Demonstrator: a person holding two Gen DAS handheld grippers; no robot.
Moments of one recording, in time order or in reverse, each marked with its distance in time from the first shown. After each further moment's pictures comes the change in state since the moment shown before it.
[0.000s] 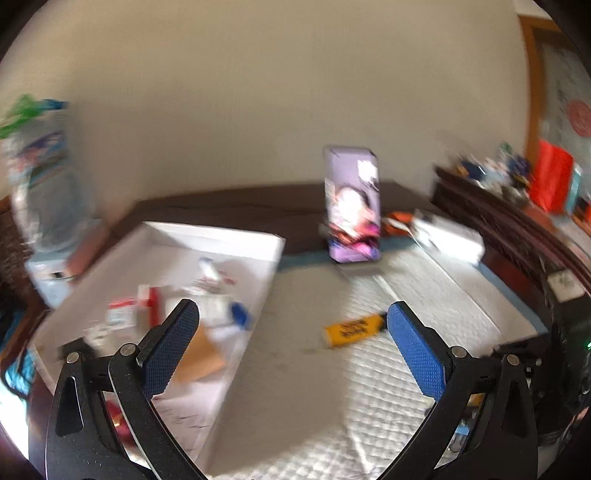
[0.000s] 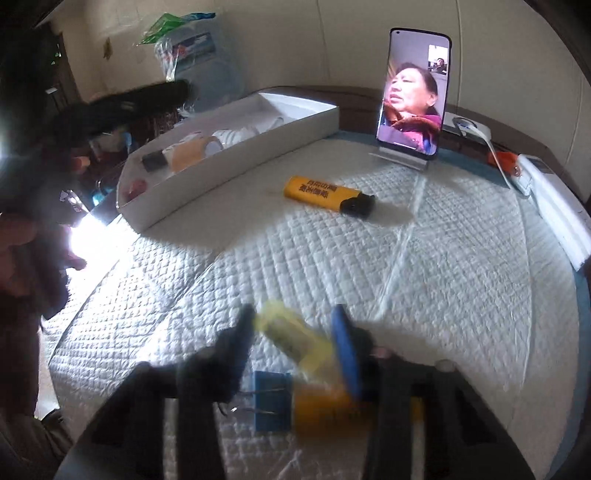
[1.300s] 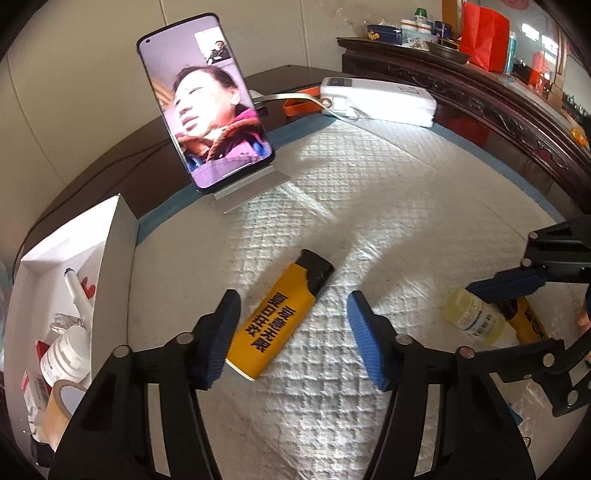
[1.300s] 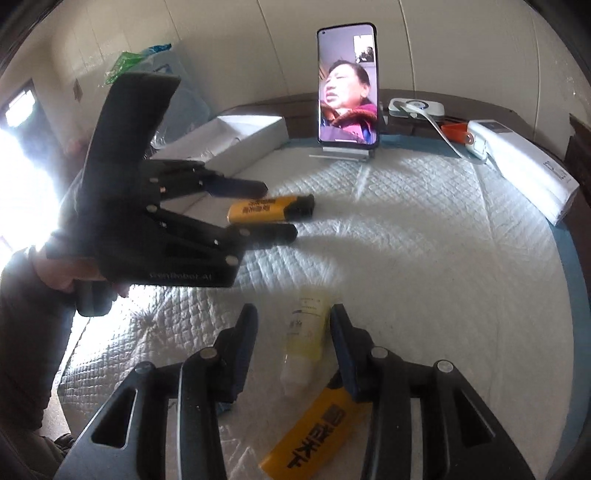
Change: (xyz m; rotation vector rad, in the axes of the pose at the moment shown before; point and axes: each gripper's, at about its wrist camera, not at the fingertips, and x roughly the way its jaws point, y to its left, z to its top) left arm 0.113 -0.070 -0.011 0.376 0.349 -0.193; right arm -0.014 -0.037 -0.017 0.167 -0.053 -0.013
